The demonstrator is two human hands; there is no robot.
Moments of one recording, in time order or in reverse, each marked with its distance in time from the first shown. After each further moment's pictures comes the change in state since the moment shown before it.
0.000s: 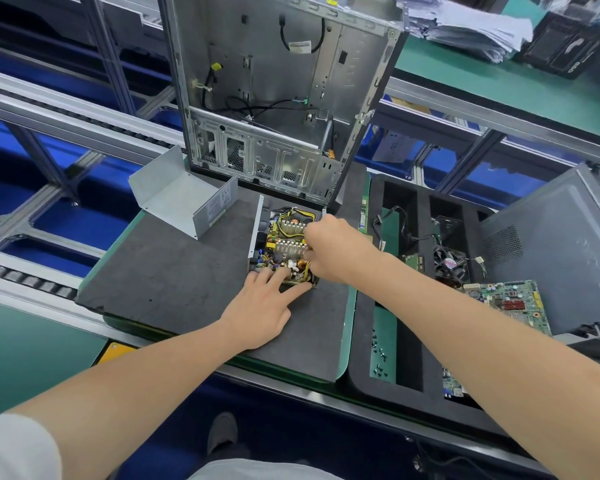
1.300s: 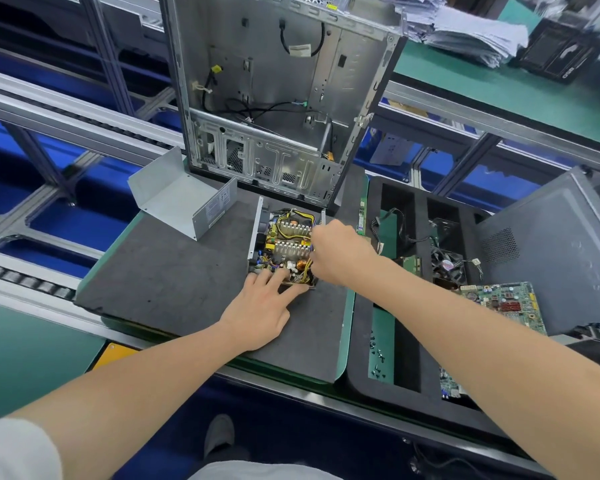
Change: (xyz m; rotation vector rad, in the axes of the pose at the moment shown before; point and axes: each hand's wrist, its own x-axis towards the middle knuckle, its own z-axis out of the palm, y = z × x) left_hand -0.002 0.003 -0.006 -0.005 -0.036 -0.019; right_hand -0.002 -0.002 -0.001 -0.017 -0.043 0.092
